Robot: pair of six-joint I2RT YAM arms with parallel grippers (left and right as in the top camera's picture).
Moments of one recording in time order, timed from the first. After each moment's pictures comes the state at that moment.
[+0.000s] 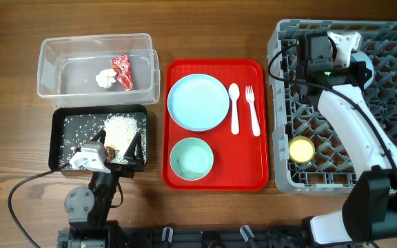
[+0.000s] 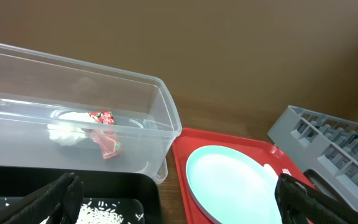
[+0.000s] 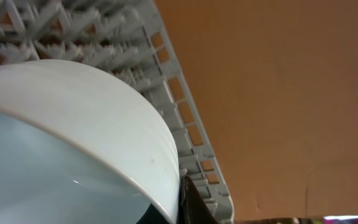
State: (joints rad) left arm 0.02 0.01 0.02 -0.06 0.23 -0.31; right arm 0.11 1.65 1.22 -0.64 1.20 -0.01
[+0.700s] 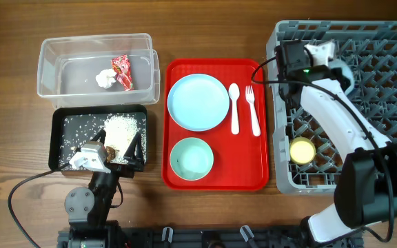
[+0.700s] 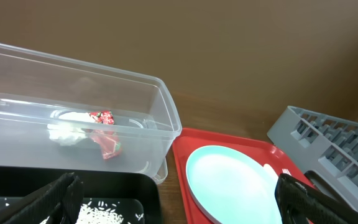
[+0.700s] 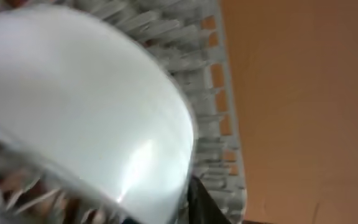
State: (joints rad) left arm 0.02 0.01 0.02 -0.06 0.23 -0.31; right arm 0.21 1.74 1.23 -0.84 1.11 0.09
